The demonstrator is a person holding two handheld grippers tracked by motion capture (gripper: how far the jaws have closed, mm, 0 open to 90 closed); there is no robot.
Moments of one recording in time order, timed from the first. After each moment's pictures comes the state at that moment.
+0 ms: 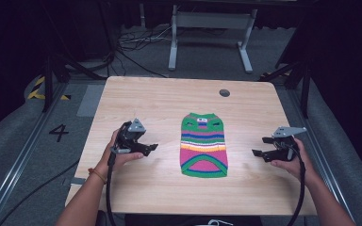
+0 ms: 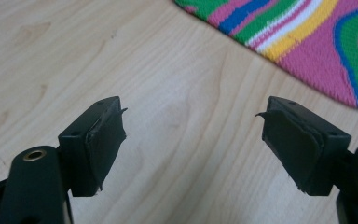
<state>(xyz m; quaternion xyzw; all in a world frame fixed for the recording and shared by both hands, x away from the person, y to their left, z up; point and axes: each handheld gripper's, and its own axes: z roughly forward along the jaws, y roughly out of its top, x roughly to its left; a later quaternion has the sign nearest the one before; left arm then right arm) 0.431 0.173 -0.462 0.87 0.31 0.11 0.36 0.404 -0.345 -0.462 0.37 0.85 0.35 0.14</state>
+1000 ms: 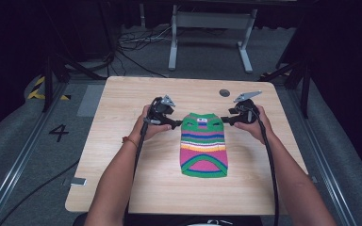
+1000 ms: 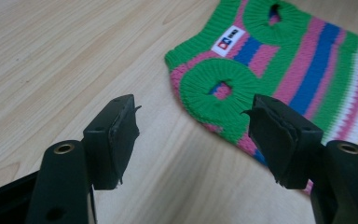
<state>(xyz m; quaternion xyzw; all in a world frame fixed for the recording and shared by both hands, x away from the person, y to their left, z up) 0.529 0.084 -0.467 0.88 0.28 0.09 0.36 0.527 -0.247 -0.451 0.35 0.86 0.34 0.14</state>
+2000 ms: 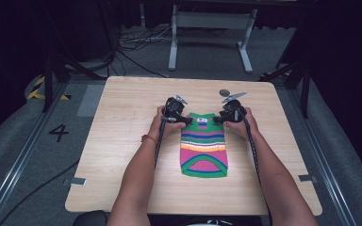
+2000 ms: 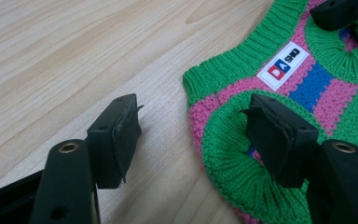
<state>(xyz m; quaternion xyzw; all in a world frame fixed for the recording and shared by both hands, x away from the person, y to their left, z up) 0.559 0.042 -0.504 0.86 0.35 0.09 0.35 0.559 -0.225 -0.496 0.38 0.86 0.32 0.11</state>
